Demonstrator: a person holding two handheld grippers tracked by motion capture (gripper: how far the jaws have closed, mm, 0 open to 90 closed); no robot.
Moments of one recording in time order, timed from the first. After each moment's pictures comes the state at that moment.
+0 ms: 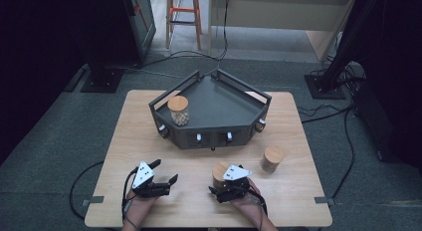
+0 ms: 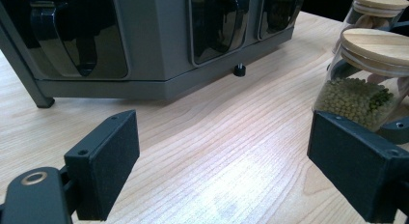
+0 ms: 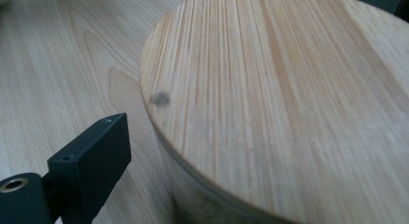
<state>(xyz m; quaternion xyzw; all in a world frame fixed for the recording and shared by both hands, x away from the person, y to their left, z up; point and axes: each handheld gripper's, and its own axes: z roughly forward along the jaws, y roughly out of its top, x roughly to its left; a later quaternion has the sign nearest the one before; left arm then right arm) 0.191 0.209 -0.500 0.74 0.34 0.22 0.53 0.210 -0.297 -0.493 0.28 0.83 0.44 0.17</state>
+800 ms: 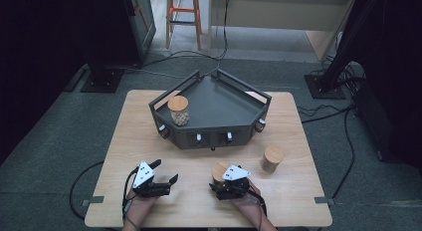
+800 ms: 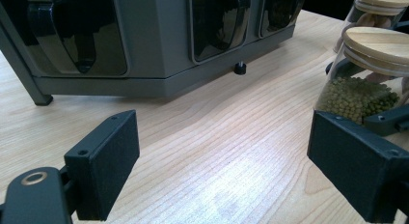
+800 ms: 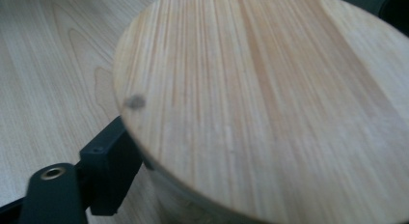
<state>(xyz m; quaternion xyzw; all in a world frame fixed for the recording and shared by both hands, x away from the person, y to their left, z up) 0.193 0.208 -0.501 0.75 0.34 0.22 0.53 0.204 -0.291 -0.493 0.29 0.83 0.44 0.20</state>
